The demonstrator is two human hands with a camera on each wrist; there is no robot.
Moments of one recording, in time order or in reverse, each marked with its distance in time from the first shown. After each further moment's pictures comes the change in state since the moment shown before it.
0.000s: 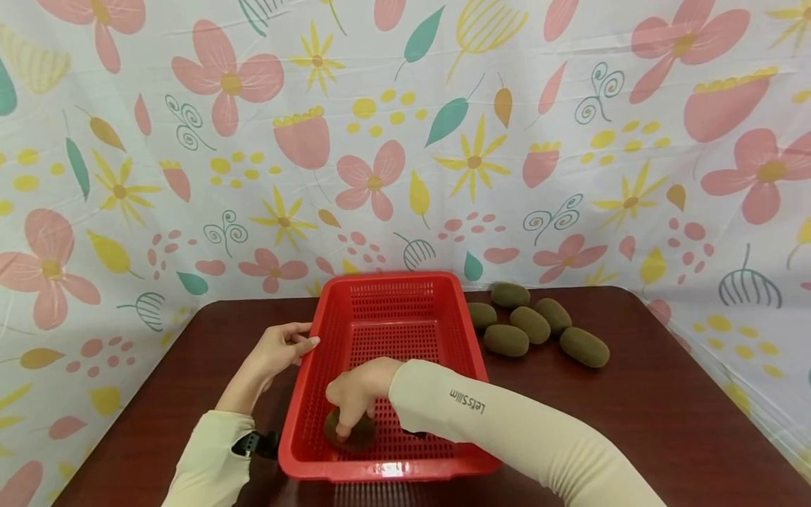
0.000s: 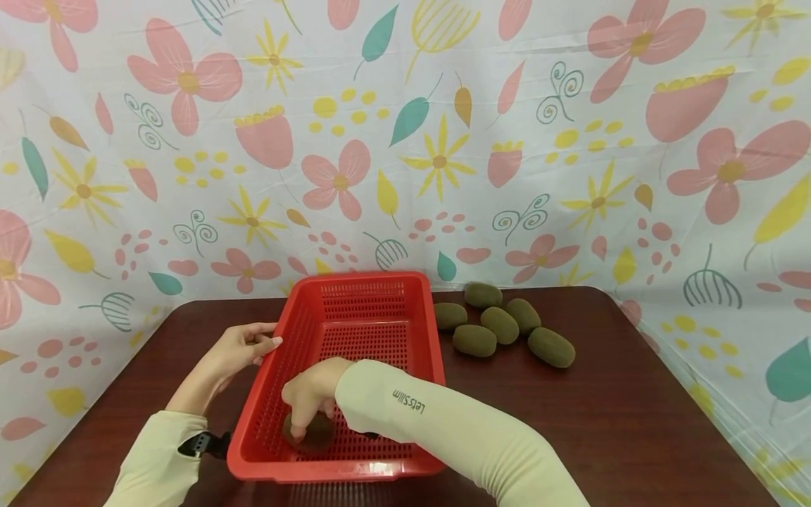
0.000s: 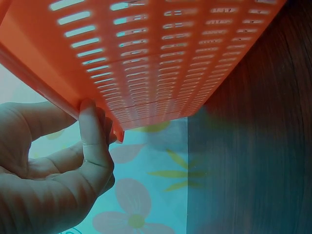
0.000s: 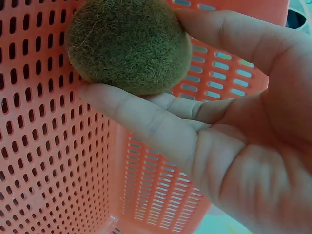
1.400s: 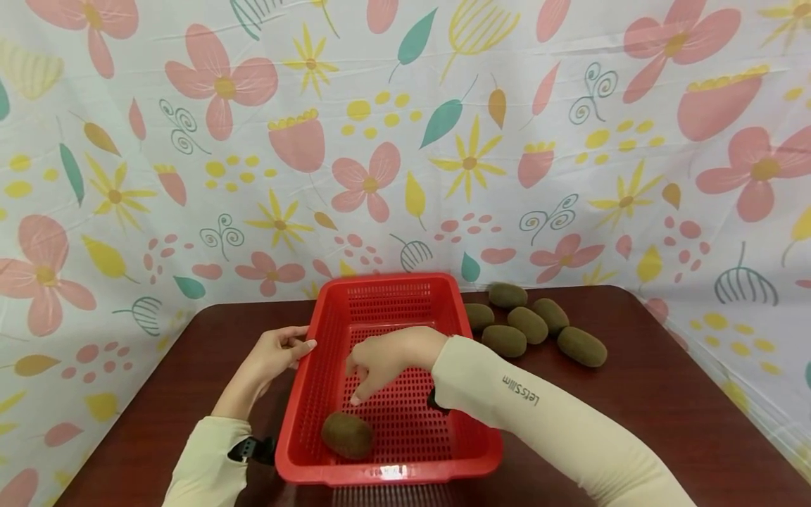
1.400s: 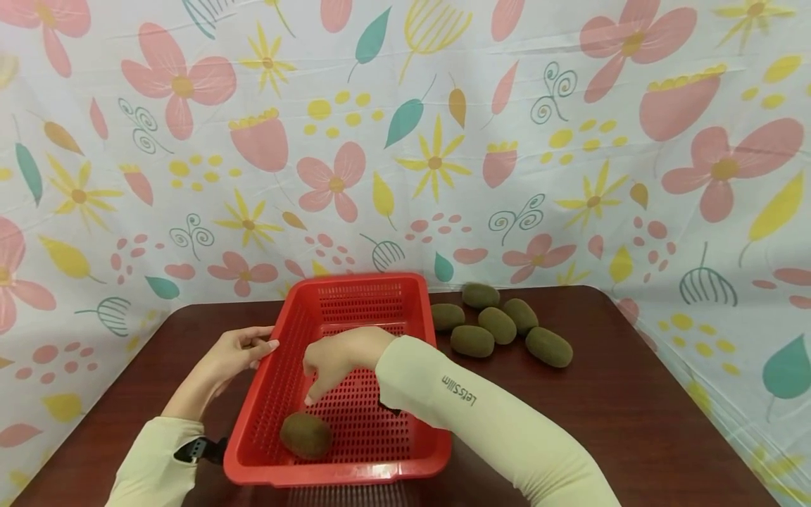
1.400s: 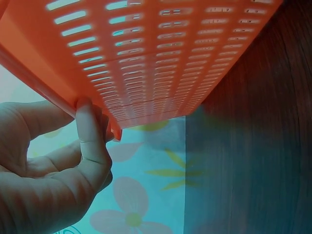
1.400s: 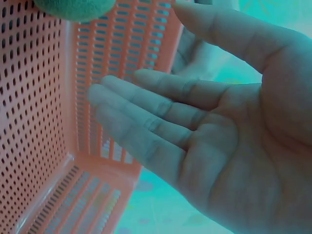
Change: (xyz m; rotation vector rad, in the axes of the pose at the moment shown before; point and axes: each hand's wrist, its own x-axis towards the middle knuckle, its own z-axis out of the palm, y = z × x) left_hand -0.001 -0.004 0.001 -0.033 0.001 0.004; right_hand -0.055 0.025 -0.033 -0.086 0.199 -0.067
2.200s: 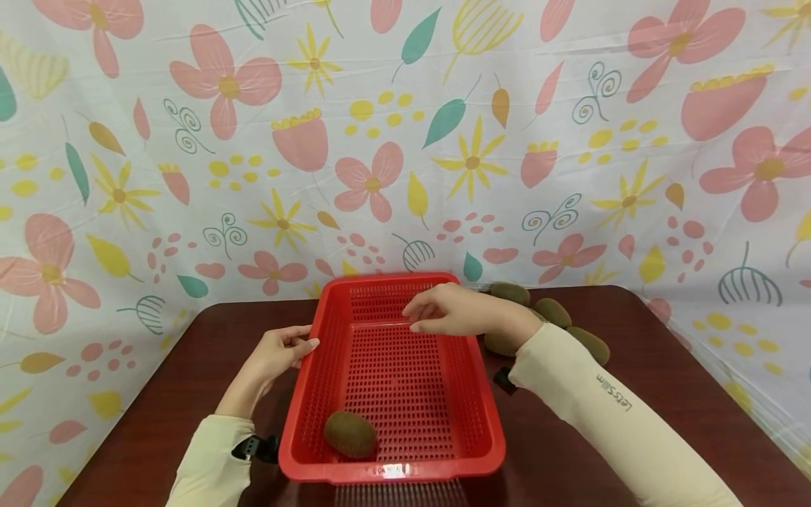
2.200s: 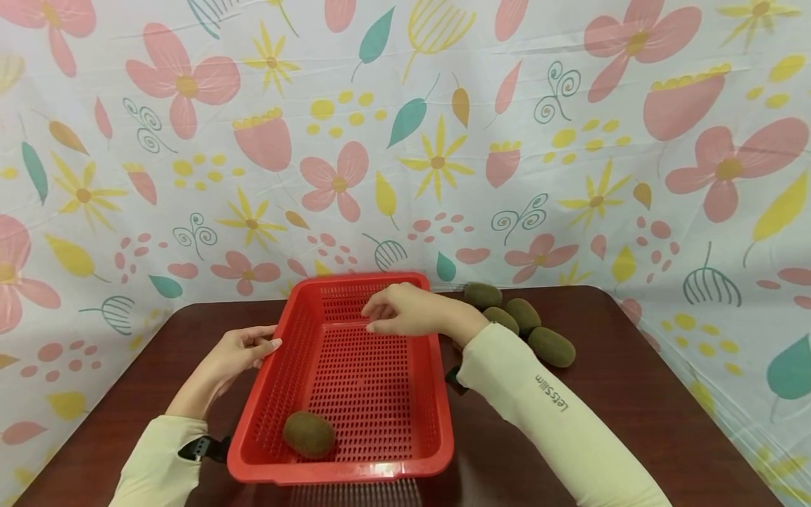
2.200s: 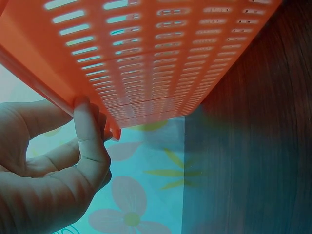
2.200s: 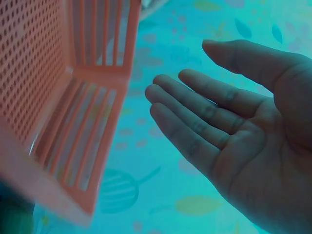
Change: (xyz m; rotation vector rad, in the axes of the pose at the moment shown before) left_hand 0.001 -0.002 -0.001 -0.044 -0.005 -0.019; right_hand -0.071 0.074 -0.019 0.200 0.405 -0.123
